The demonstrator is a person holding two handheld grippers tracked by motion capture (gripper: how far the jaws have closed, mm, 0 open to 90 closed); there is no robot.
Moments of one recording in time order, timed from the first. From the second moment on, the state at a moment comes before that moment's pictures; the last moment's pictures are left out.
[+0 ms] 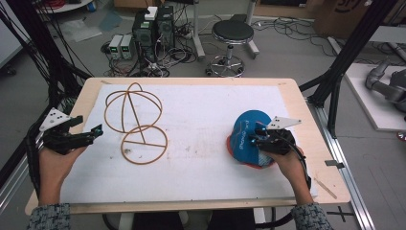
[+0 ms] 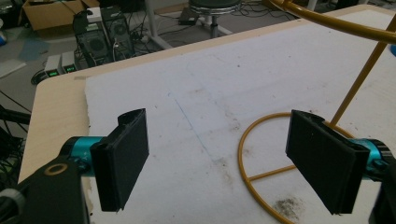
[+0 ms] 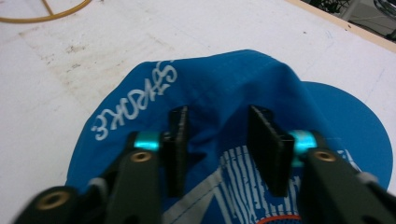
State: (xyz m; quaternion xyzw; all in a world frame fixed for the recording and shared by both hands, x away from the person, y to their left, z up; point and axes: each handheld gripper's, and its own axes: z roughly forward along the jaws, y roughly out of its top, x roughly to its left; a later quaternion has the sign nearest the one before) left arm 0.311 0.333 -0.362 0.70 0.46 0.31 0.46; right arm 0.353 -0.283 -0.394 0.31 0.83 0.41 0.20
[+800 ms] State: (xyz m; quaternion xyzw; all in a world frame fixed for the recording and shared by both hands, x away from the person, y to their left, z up) left arm 0.309 0.334 -0.359 0.70 0.45 0.31 0.46; right arm 0.340 -0.302 -0.365 0.33 0.75 0.51 0.26
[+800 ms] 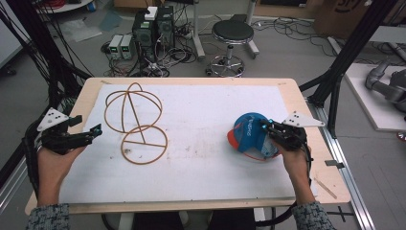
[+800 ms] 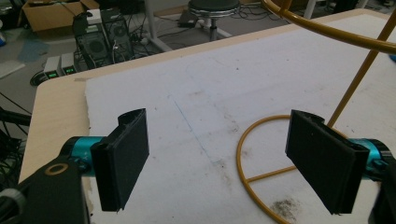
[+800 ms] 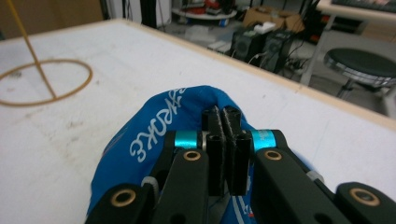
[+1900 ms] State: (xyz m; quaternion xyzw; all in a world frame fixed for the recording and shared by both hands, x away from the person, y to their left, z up) left arm 0.309 0.344 -0.356 0.68 0.46 0.32 0.47; right arm 0.355 -0.292 -0.256 0.35 0.62 0.63 0.32
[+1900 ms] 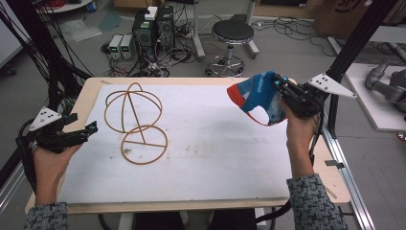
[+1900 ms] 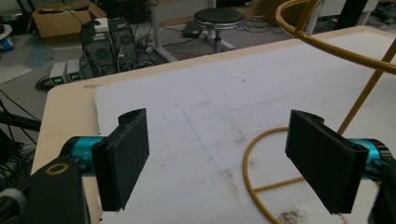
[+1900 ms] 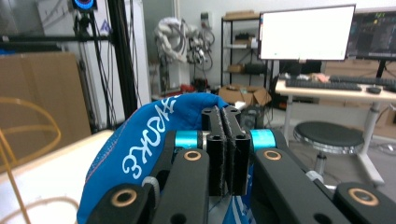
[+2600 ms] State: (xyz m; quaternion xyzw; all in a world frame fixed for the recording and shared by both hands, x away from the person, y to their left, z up) left arm 0.308 0.343 -0.355 0.68 0.46 0.33 0.47; right arm 0.373 -0.213 -0.202 0.29 0.60 0.68 0.31
